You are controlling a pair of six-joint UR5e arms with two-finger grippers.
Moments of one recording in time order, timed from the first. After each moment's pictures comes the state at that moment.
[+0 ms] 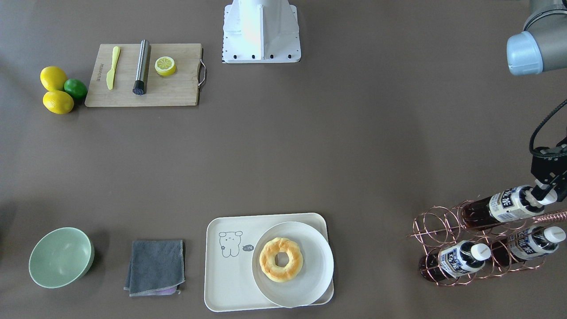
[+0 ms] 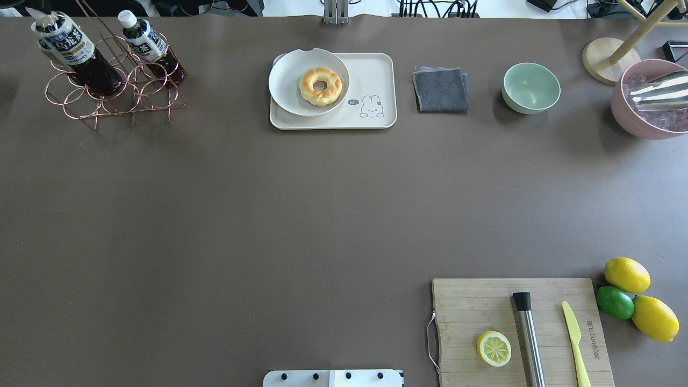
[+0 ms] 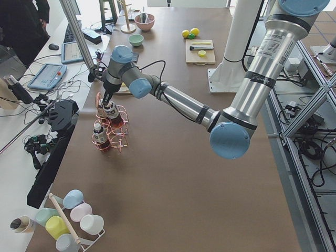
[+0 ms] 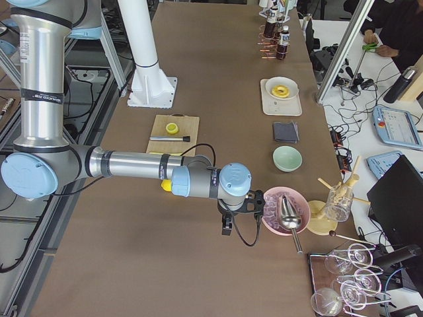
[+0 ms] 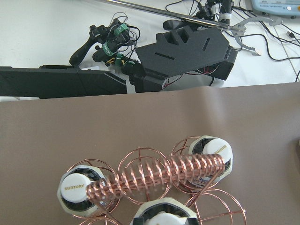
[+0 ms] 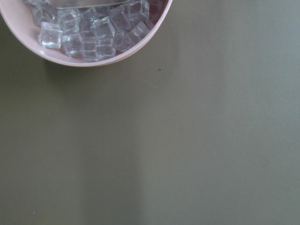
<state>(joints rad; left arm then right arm) -1.29 -1.96 -1.69 -1.90 -2.10 -0.64 1.58 -1.66 1.64 -1.57 2.41 0.03</state>
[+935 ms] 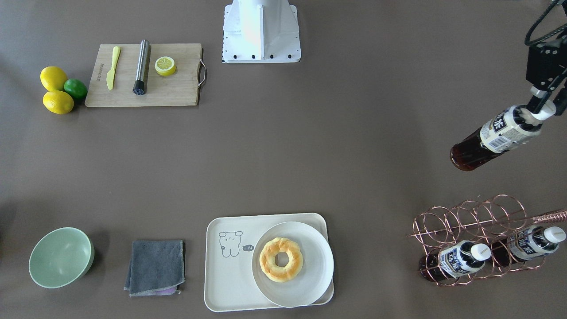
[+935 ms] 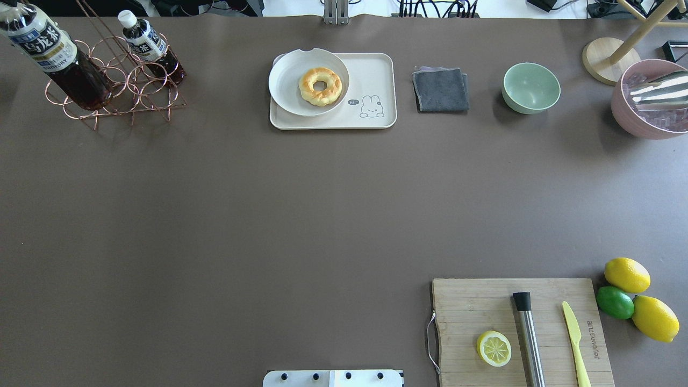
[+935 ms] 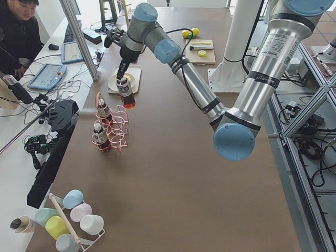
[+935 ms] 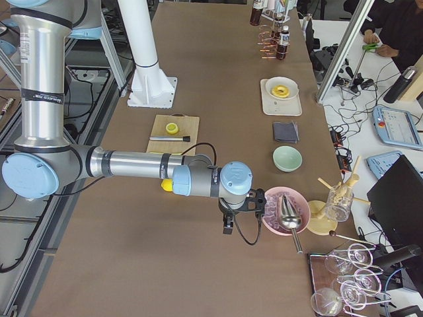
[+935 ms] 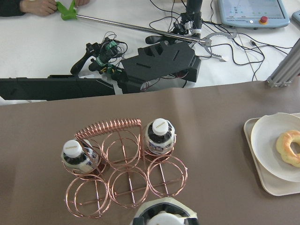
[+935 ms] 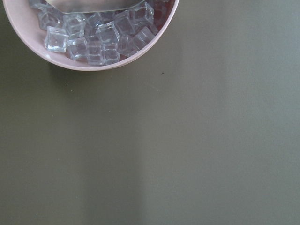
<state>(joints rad) -1.29 -1.96 -2.13 -1.47 -2.11 -0.64 1.58 -1.65 1.64 -1.57 2.41 0.03</state>
